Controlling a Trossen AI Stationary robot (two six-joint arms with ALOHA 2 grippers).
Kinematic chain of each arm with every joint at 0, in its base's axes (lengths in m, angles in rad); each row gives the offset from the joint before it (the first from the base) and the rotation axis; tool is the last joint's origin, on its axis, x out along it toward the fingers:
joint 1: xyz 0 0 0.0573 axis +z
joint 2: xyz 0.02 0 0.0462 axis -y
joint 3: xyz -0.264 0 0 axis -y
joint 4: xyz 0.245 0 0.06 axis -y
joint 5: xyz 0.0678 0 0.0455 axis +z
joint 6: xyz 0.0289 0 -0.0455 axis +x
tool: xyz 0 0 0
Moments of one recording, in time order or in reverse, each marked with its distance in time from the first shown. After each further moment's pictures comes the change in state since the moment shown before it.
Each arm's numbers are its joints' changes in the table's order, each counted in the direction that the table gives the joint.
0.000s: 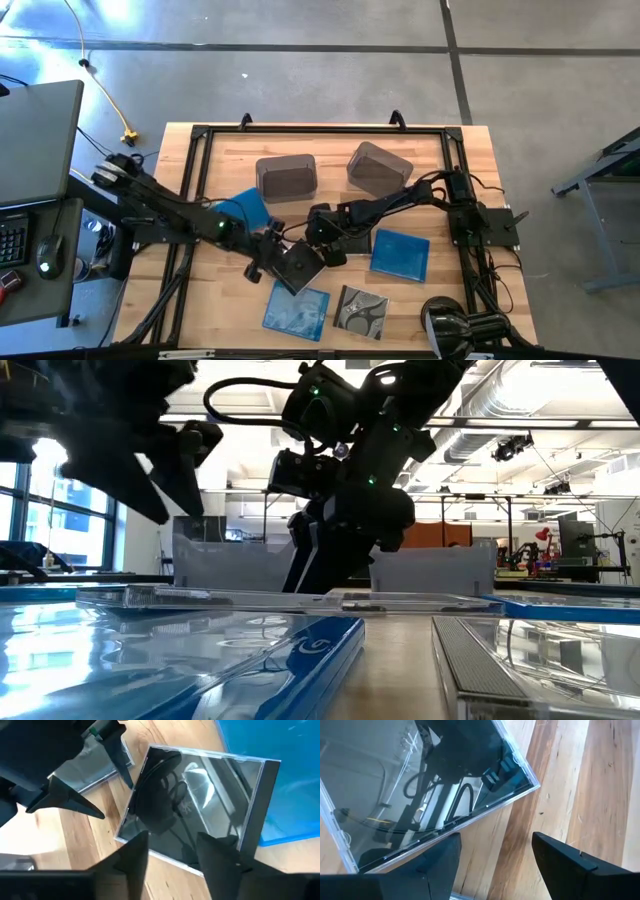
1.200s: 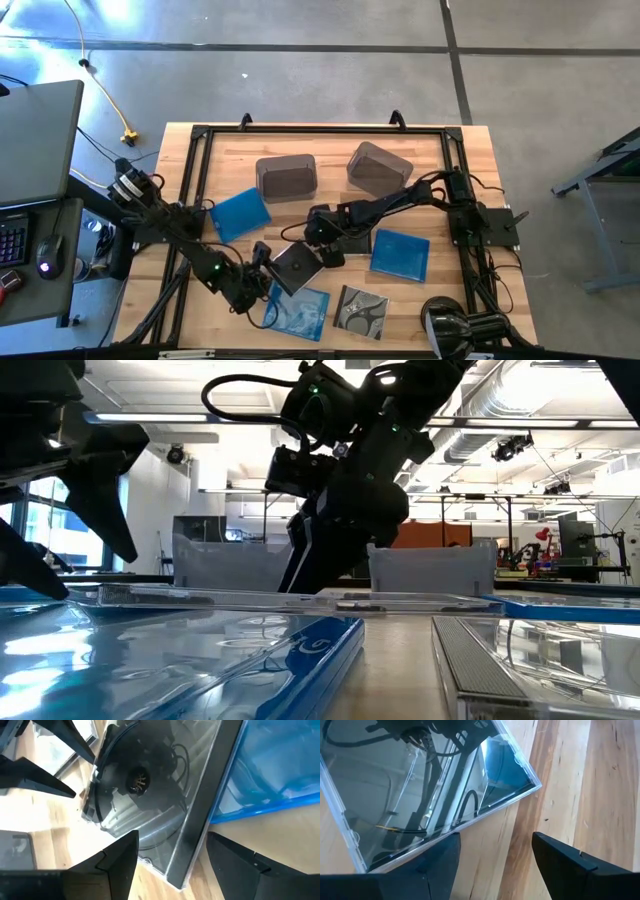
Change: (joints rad) left arm -0.332 -0.233 0.016 -0.026 0.382 -0.241; right arm 0.000 -0.002 0.000 0.023 0.023 0.054
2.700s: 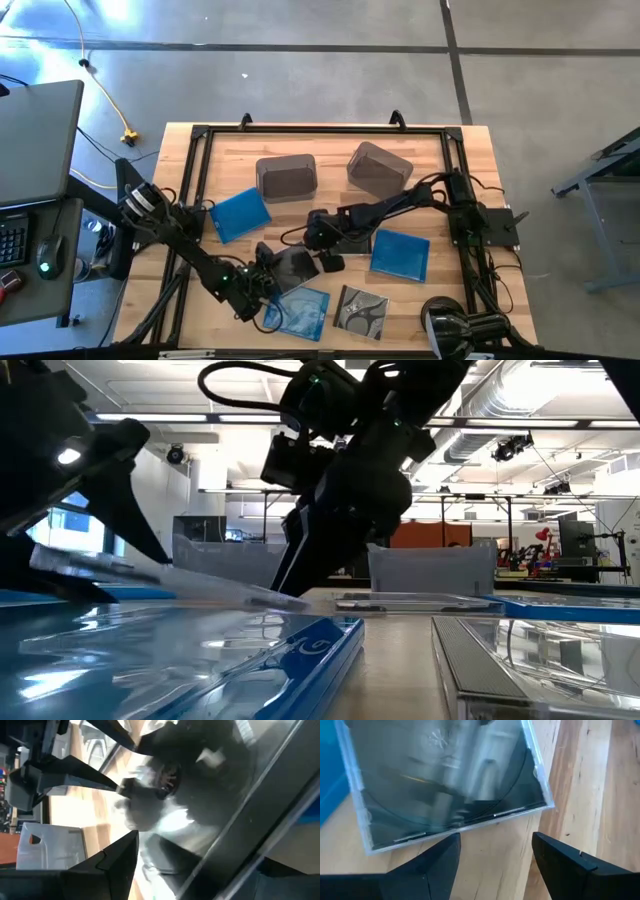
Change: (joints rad) left arm -0.014 -0.159 0.042 -0.001 0.265 0.029; right arm 0.024 0.000 0.000 0.035 0.031 0.025
